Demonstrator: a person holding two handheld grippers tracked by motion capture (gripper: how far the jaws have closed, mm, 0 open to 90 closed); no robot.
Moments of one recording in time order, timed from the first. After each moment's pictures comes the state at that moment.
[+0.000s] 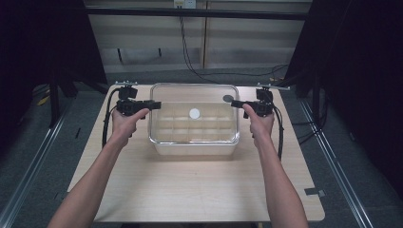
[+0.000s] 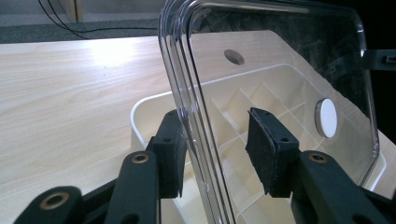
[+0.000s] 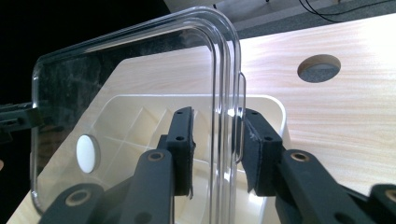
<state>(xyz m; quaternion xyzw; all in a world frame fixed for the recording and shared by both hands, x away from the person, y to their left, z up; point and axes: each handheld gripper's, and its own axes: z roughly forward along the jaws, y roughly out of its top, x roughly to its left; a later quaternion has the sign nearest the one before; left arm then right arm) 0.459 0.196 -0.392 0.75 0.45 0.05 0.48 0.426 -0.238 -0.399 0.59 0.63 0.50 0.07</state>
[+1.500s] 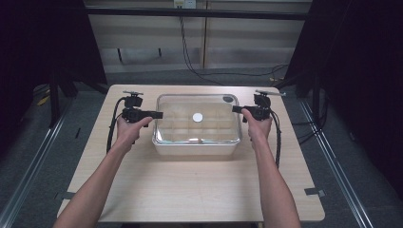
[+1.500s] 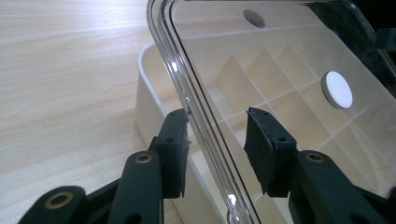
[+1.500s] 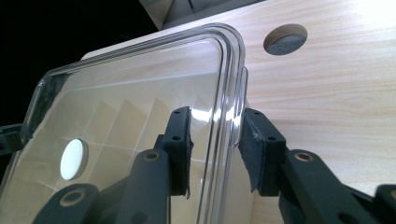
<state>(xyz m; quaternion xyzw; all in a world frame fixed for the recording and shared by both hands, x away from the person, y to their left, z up) 0.465 0.190 -0.431 0.76 0.48 0.02 0.44 0.437 -0.242 -0.432 0.64 0.61 0.46 0.07</state>
